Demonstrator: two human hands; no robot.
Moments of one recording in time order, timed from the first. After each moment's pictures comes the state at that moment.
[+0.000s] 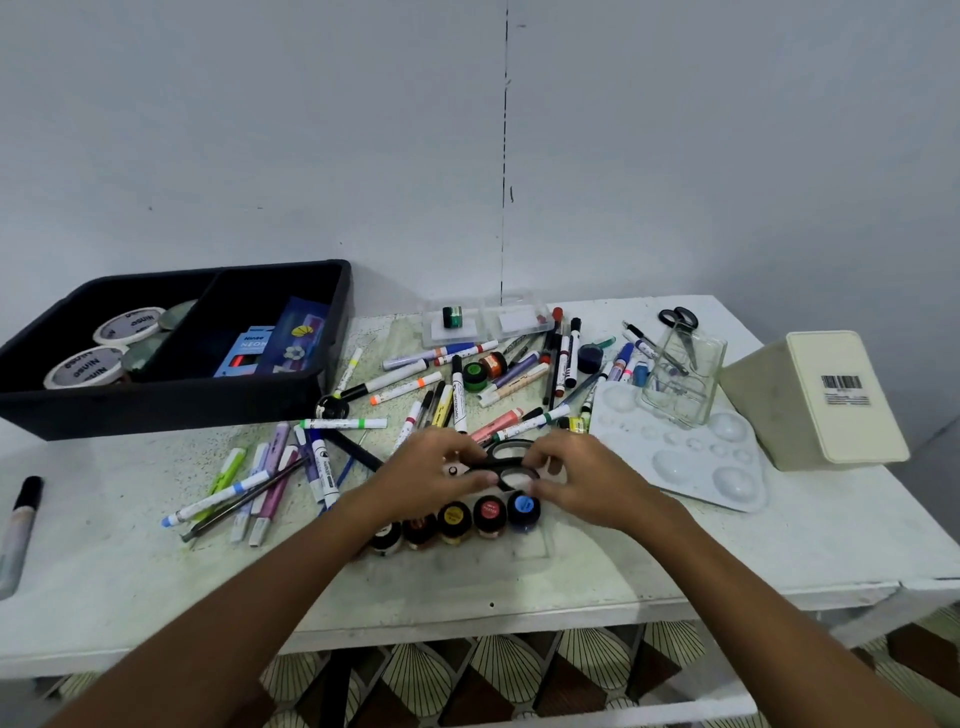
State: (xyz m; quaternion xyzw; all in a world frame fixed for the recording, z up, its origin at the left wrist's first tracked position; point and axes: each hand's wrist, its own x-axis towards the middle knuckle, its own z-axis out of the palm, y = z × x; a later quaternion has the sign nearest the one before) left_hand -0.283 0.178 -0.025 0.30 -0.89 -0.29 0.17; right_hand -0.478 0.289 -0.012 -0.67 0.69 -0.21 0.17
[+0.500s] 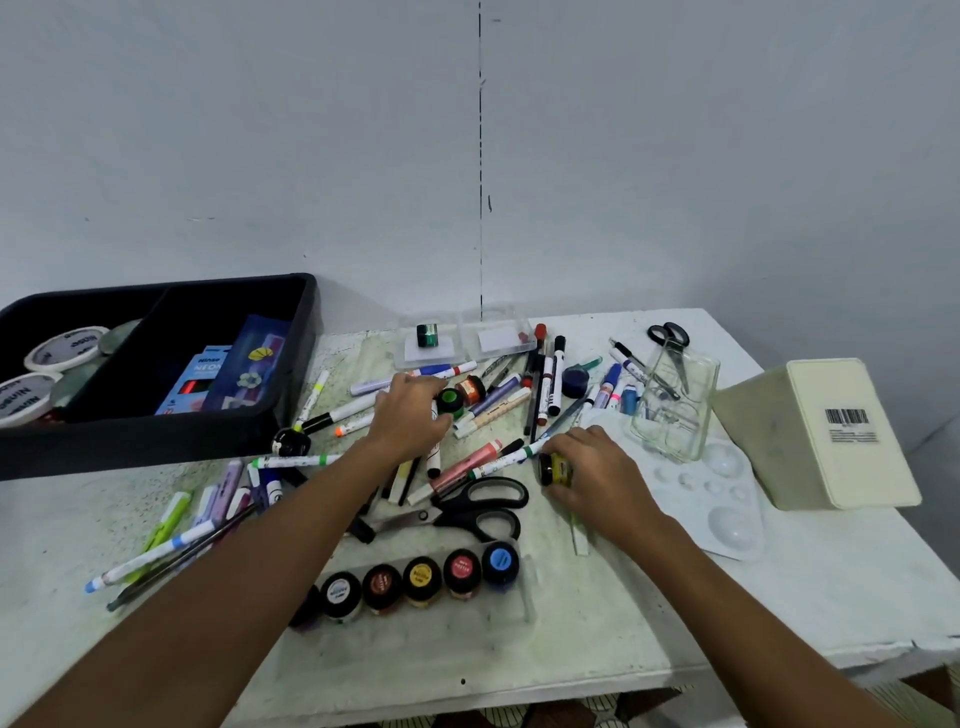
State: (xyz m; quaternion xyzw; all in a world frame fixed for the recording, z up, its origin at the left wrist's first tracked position) left_hand -0.355 0.072 -0.040 0.44 -0.87 -0.15 0.15; right_hand -0.530 0.258 -0.036 -0.63 0.75 -0.18 0.02
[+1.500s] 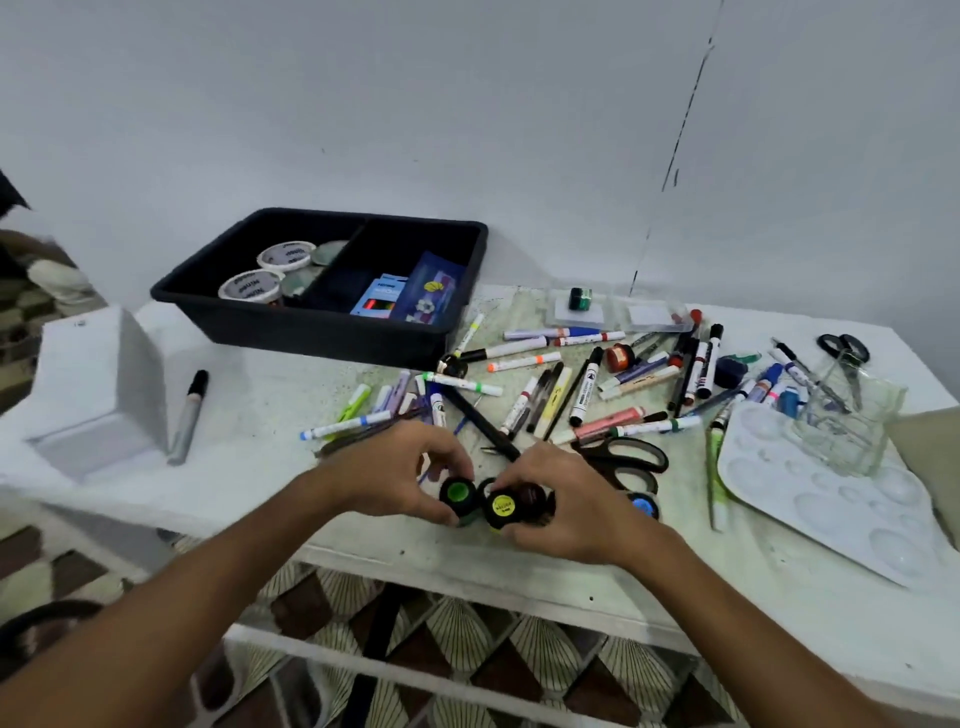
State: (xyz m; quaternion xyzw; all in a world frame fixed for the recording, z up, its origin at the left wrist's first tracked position) left_hand -0.145 0.187 0.006 0.34 -0.87 -0.34 0.10; right_hand -0.372 0.259 -0.021 -0.81 0.48 -0.24 0.23
